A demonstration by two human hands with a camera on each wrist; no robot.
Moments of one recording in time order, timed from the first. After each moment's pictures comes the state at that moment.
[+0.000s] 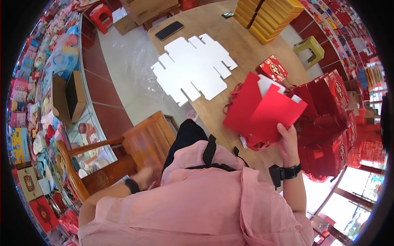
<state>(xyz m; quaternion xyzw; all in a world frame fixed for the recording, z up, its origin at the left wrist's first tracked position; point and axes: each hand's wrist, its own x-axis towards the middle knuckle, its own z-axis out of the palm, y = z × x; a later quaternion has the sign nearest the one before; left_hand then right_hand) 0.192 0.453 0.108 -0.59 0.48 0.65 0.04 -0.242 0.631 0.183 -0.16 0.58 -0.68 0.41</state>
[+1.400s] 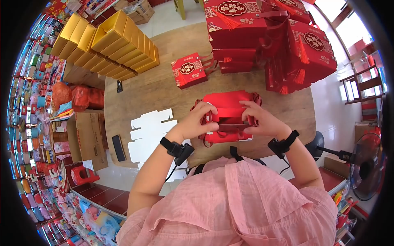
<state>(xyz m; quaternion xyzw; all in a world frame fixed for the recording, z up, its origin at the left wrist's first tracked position) -0.249 0.368 0.163 0.25 0.82 0.47 0.22 -0.235 0.663 0.157 -0.28 0.81 -0.49 0.17</state>
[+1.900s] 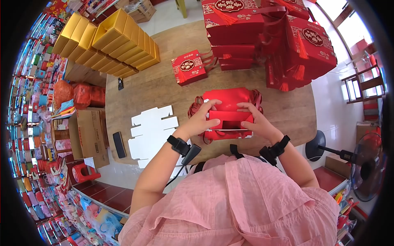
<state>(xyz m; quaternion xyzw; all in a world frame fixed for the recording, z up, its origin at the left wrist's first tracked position) -0.239 0.384 0.130 0.16 0.73 0.57 0.32 -0.212 0.645 0.126 -0.11 0.69 -0.68 0.23</state>
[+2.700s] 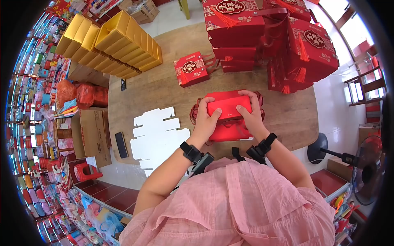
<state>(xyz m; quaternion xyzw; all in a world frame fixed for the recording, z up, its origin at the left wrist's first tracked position) -0.225 0.426 0.125 -0.02 0.74 0.67 0.08 -0.229 0.603 0.116 0.00 0.65 -0.76 0.02</state>
